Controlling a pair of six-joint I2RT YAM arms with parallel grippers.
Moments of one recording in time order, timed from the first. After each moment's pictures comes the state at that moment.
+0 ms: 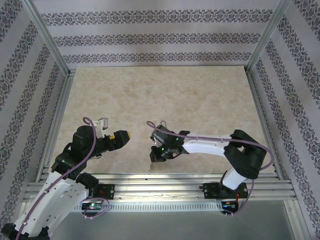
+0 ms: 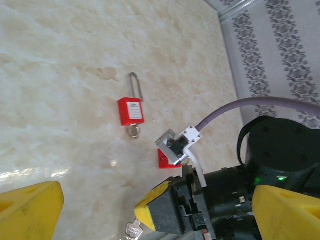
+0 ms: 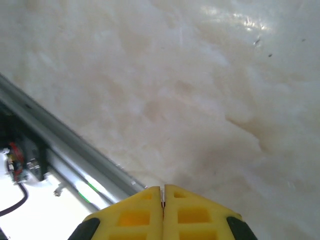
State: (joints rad) left arm -0.41 0.53 0.61 -0.58 0.33 -0.77; right arm 0.97 1.58 0.88 -0.38 -0.40 0.82
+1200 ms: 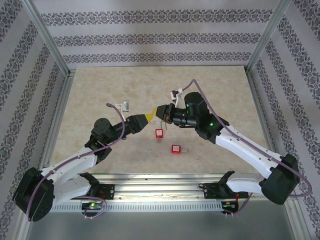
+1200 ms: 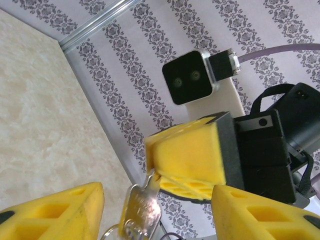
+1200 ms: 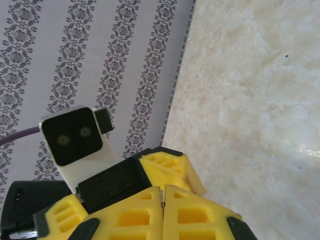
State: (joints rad) left arm -0.56 1.05 0.47 0.71 0.49 -1.06; right arm 0.71 1.23 1.00 -0.11 -0.43 1.05
